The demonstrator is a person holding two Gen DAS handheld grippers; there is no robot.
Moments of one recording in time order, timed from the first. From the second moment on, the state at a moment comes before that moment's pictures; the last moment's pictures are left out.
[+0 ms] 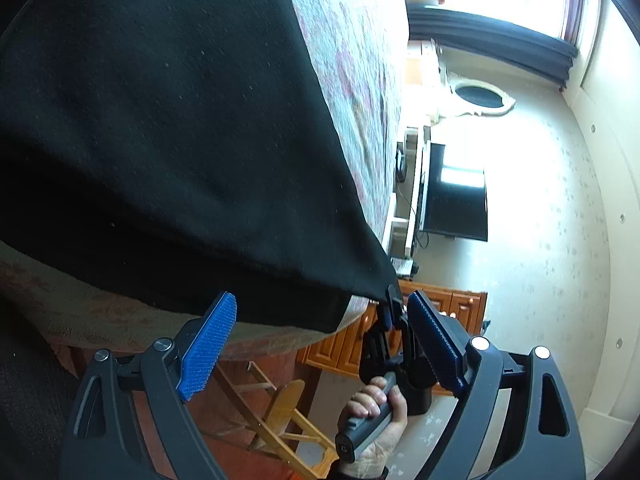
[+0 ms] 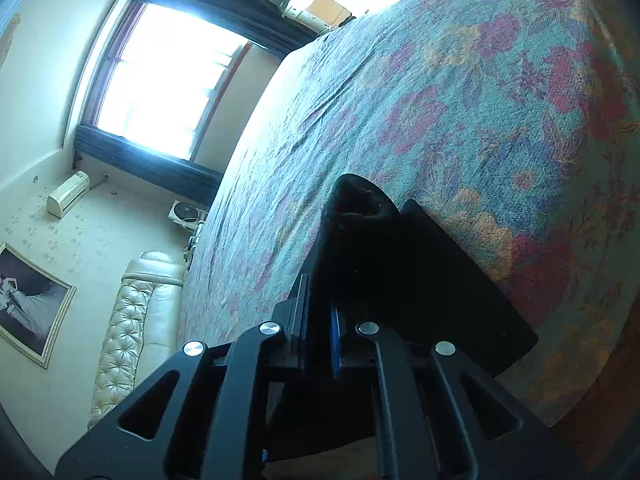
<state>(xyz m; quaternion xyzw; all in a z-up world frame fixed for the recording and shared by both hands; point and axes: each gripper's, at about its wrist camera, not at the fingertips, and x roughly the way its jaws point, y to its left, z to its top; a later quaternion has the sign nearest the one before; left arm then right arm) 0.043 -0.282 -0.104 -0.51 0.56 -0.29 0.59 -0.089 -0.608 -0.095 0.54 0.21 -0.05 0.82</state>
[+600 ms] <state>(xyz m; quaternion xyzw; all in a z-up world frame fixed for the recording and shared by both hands) 0.053 -0.279 -0.119 -0.52 0.57 -0.21 0.61 -0.103 -0.616 -0.088 0.54 0.19 -0.04 0.82</state>
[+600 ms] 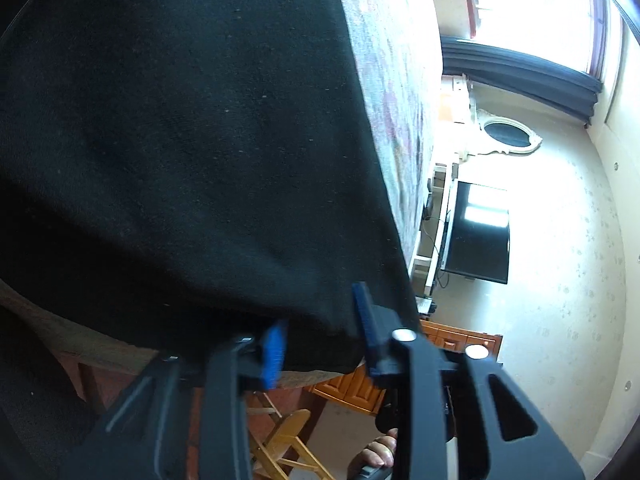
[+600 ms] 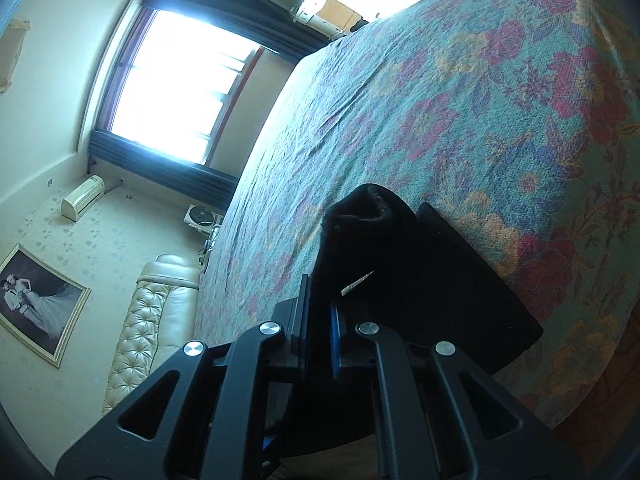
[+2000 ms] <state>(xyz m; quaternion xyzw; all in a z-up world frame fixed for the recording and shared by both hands) 0.045 -0.286 -0.059 -0.37 0.54 -0.31 0.69 -0.051 -0.712 -0.134 0.59 0.38 0.03 0.71</state>
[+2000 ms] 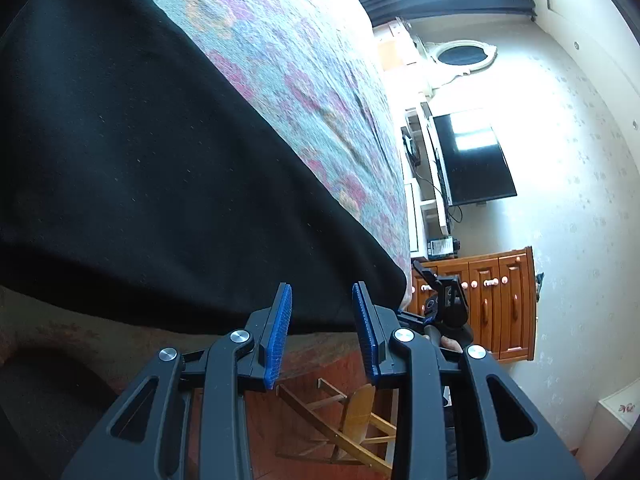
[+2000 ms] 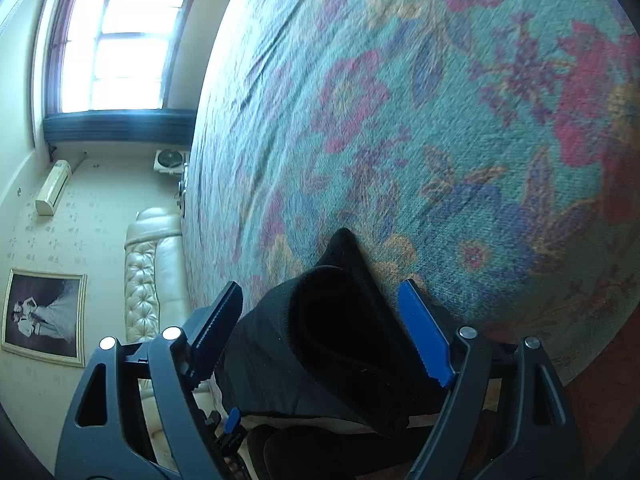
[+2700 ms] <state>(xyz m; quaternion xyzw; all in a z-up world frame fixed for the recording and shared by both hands) 0.060 -0.275 -0.085 -0.39 0.55 -0.28 0.68 -0.050 -0.735 -0.102 0.45 0.36 -0.10 0.81</state>
